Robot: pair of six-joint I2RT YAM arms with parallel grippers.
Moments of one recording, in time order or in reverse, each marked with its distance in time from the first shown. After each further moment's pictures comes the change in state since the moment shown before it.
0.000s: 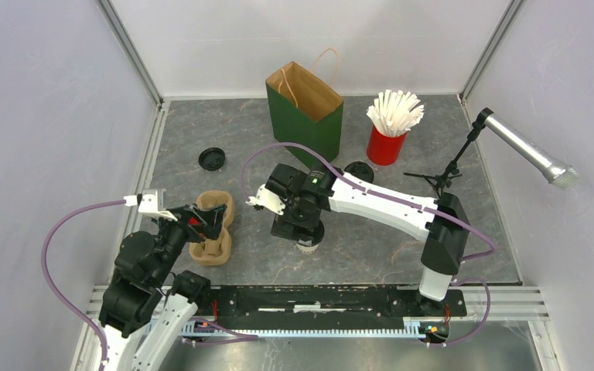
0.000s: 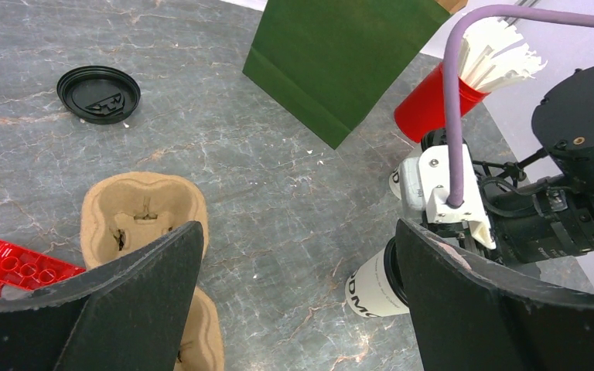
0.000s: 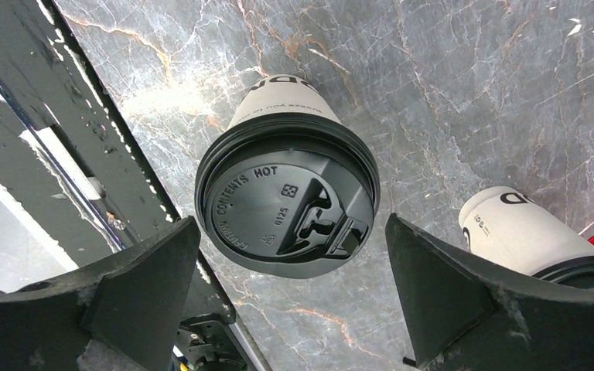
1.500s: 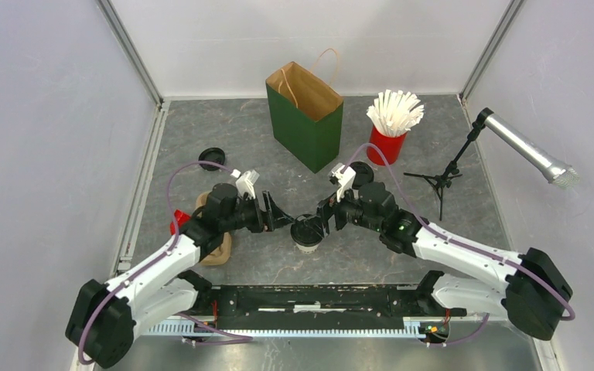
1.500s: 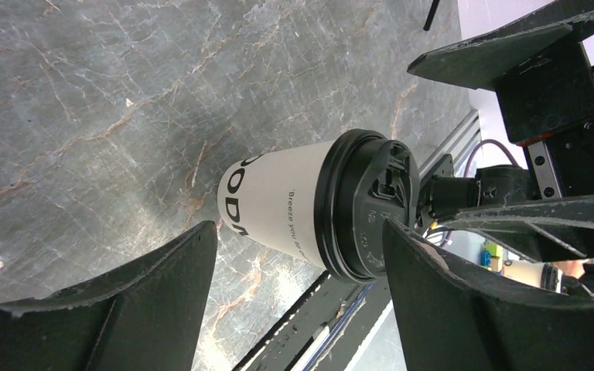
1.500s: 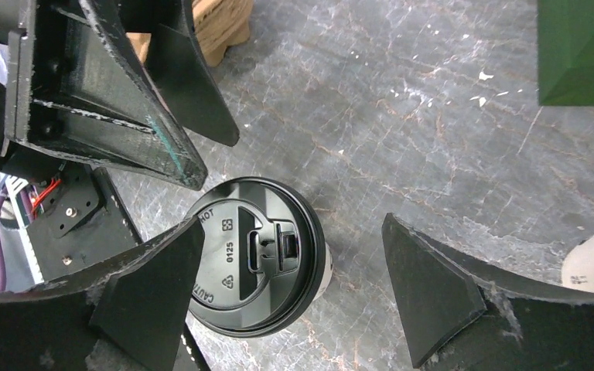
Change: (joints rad) left arm -0.151 0.745 -0.291 0.642 0.528 -0.276; right arm -0.248 -0.706 -1.040 1.265 -0.162 0.472
